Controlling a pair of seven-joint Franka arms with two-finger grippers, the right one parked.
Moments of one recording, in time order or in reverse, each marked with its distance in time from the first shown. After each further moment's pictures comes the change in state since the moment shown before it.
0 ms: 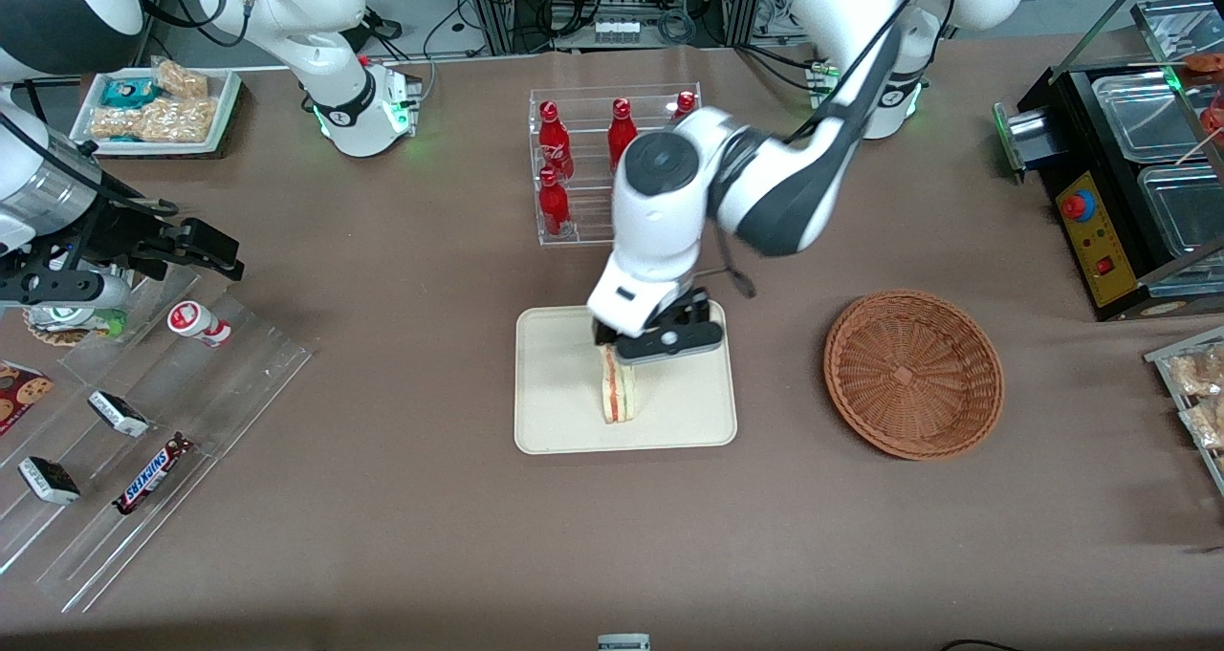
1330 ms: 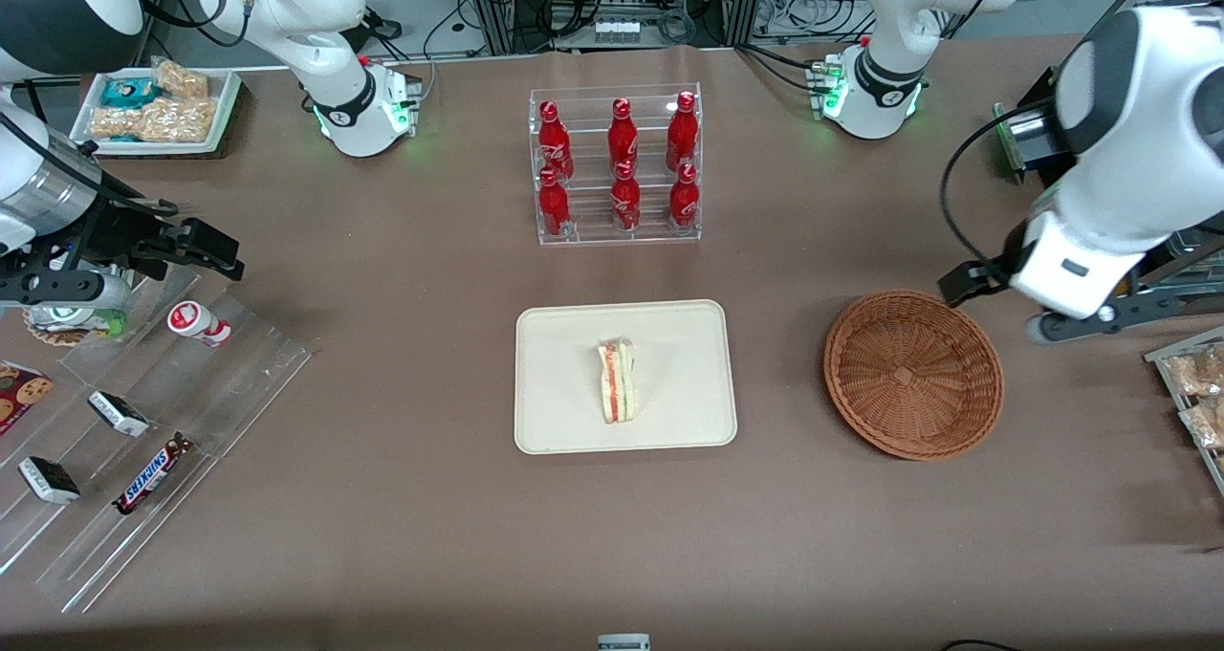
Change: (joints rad) arm 0.555 -0.415 -0.004 -0.312 -0.023 -0.306 0.616
